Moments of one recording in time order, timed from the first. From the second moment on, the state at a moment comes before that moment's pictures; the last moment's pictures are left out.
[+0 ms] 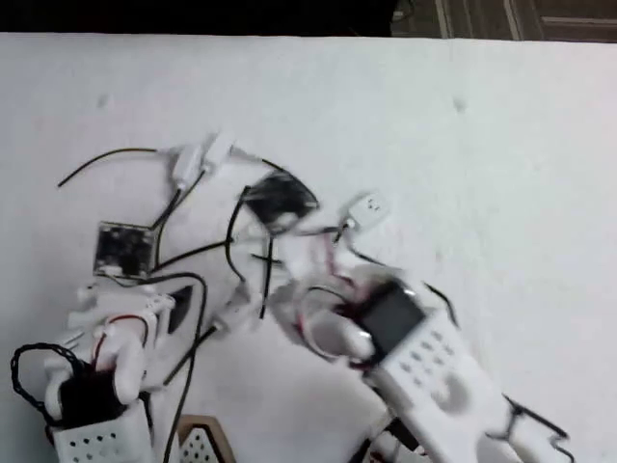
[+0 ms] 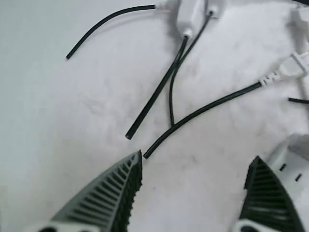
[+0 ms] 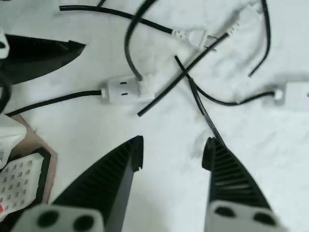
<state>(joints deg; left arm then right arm) -17.9 -92.0 76.4 71.9 -19.5 -43.3 -46.1 30.9 83.6 -1.5</state>
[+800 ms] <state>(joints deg) 3.6 -45.3 62.2 68.1 -29.5 -18.7 -55.7 59.0 61.5 -2.4</state>
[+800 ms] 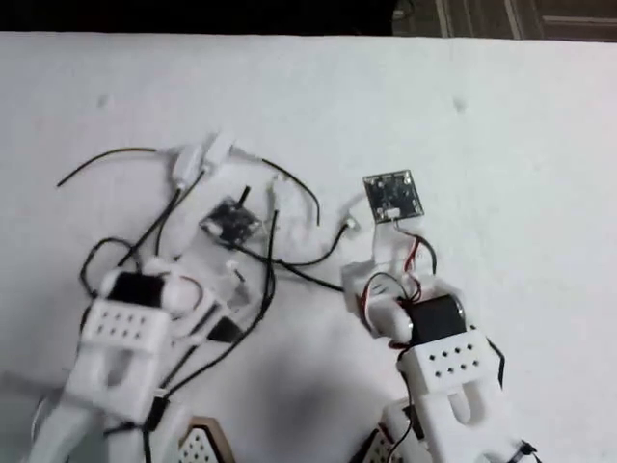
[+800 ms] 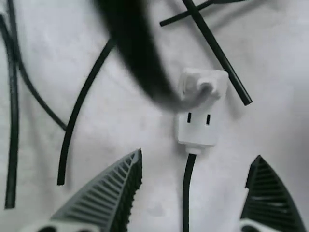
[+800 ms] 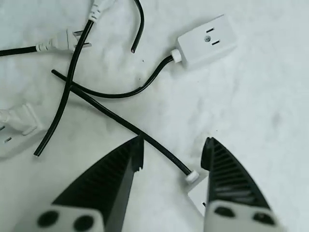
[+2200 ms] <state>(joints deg) 2.2 -24.3 35.1 53.1 -25.2 -14.8 -56.0 59.7 61.1 -2.4</state>
